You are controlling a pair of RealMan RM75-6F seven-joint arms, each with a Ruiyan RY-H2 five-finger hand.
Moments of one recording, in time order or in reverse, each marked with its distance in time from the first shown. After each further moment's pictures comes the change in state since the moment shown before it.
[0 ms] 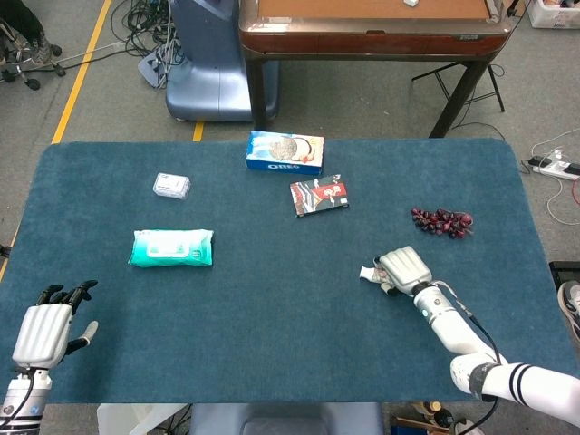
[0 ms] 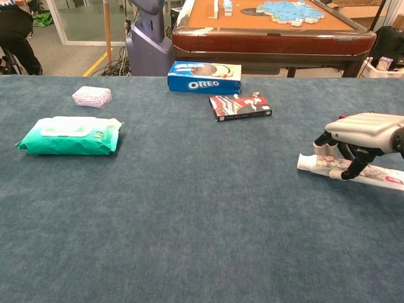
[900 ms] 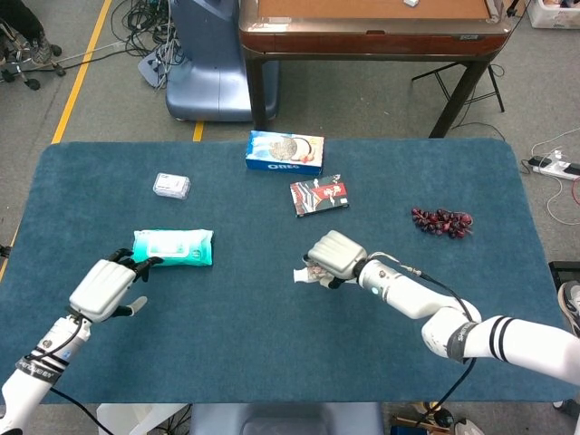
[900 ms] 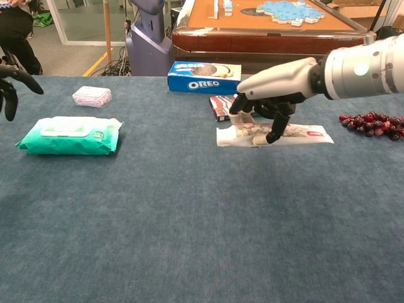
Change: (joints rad) left arm -0.329 0.139 -0.052 -0.006 0.080 -0.409 -0.184; right arm 0.311 0.129 0.118 -0.148 -0.211 -0.317 0.221
